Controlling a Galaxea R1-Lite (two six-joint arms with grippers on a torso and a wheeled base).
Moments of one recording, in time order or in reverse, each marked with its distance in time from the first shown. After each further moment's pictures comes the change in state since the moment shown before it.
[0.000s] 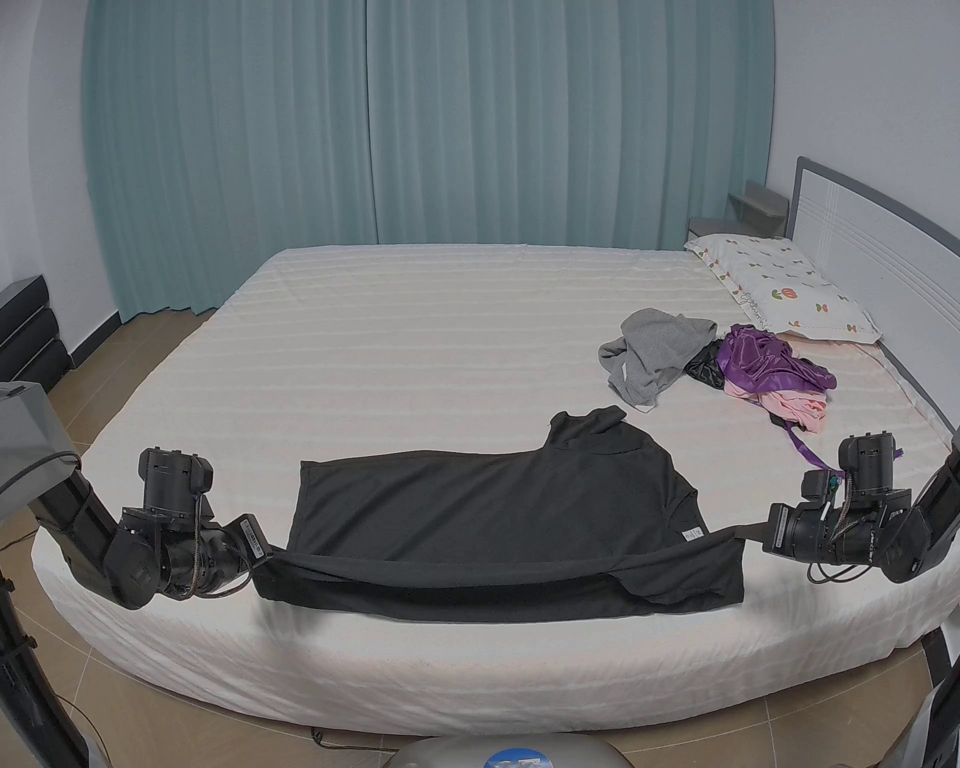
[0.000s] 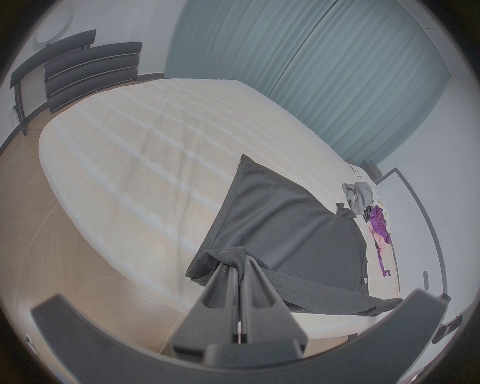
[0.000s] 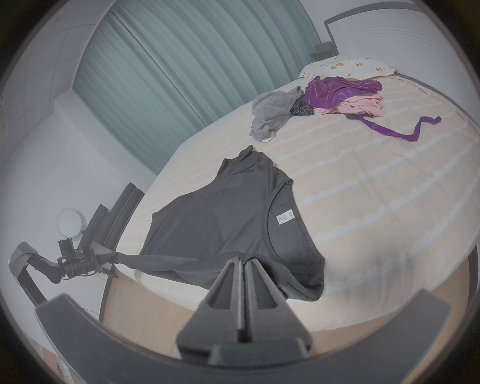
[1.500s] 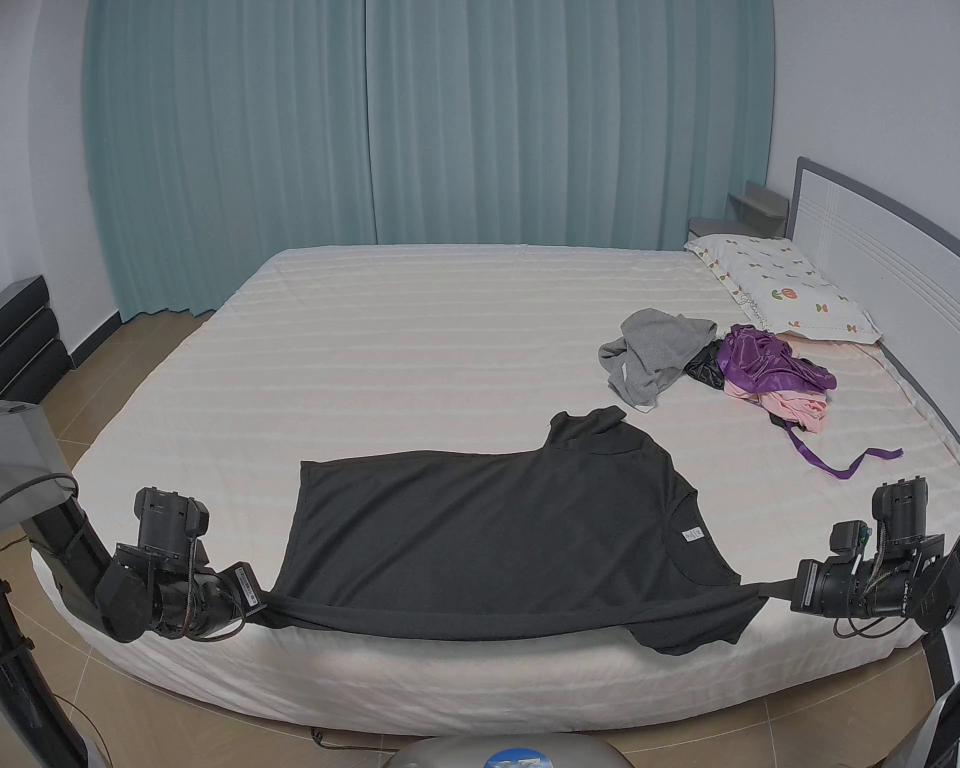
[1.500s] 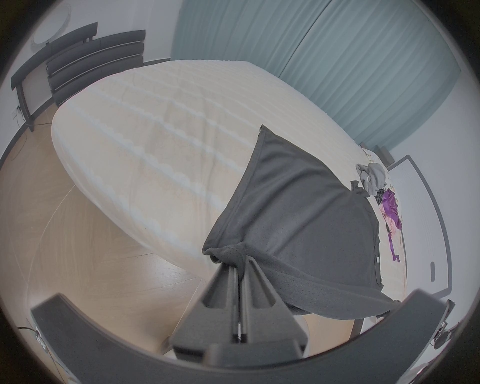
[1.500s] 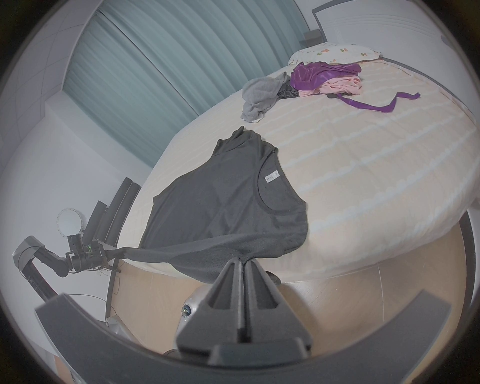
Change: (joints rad) left arm -0.001 -0.014 0.149 0.000 -0.004 0.010; right arm -0.028 -0.169 0.264 0.012 0.011 -0.012
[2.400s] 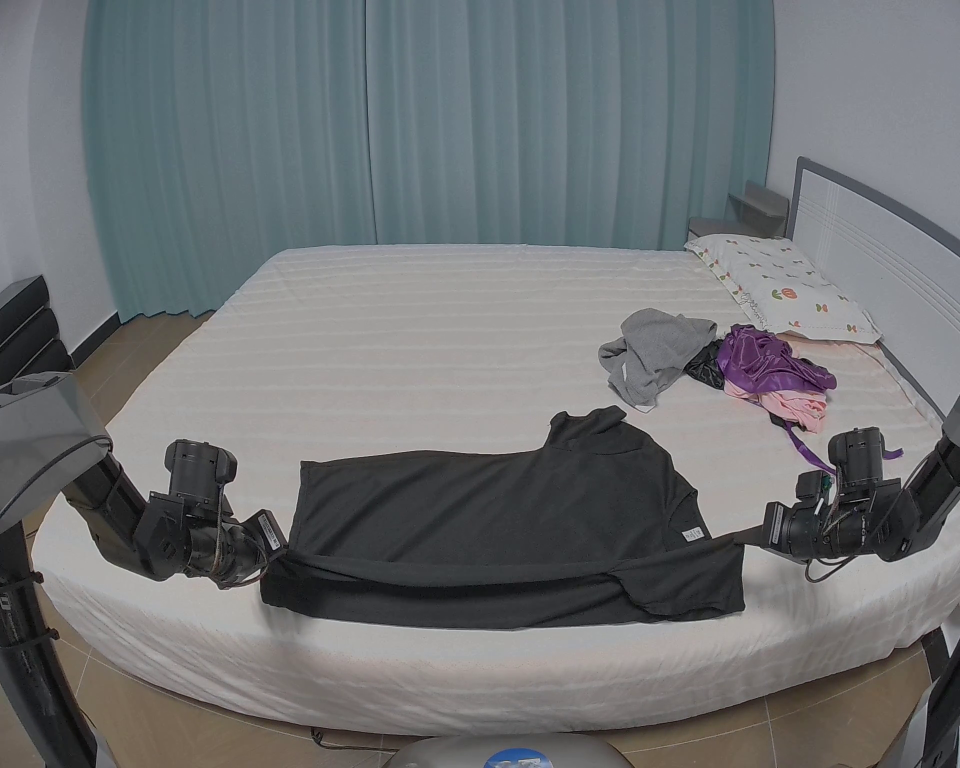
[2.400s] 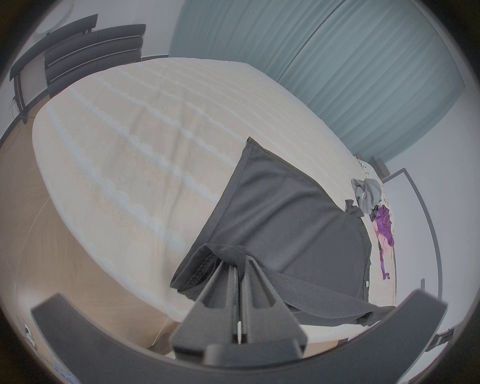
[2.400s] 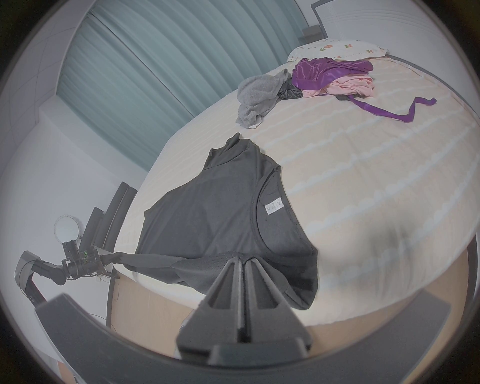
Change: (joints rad) left arm 0.007 0.133 -0.319 0.143 -0.040 -0.050; right arm -0.001 0.233 -0.377 0.147 0.001 0.014
